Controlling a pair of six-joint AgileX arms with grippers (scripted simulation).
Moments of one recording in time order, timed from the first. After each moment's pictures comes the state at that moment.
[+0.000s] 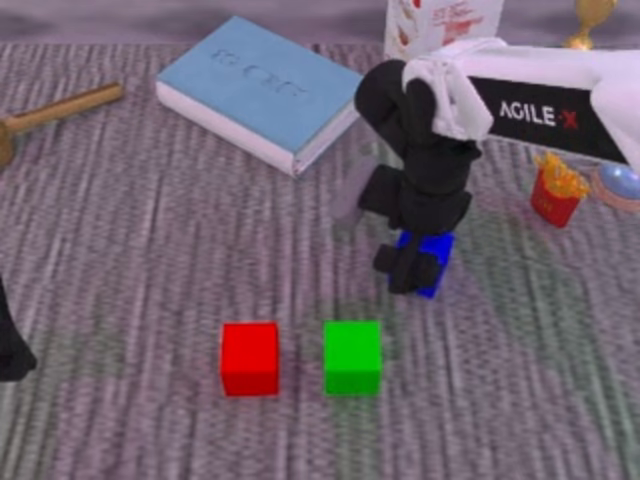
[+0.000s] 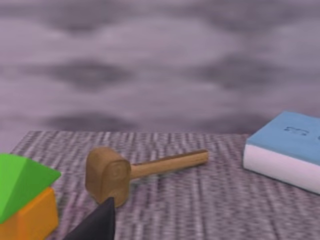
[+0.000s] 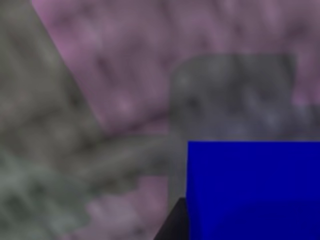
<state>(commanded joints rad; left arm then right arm) 0.02 0.00 0.00 0.00 0.00 0.00 0.53 2.39 1.83 -1.02 0.01 -0.60</state>
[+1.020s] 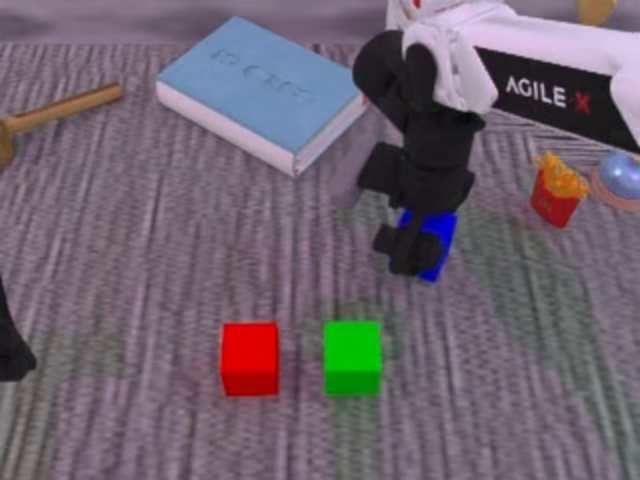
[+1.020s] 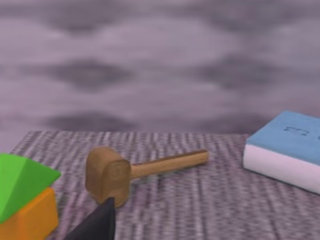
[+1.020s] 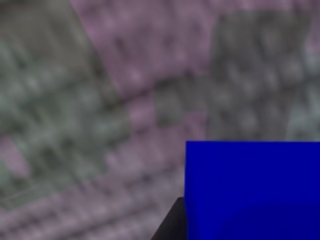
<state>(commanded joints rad) 0.02 0.00 0.00 0.00 0.00 0.00 0.53 2.36 1.92 -1.14 0.01 -0.60</state>
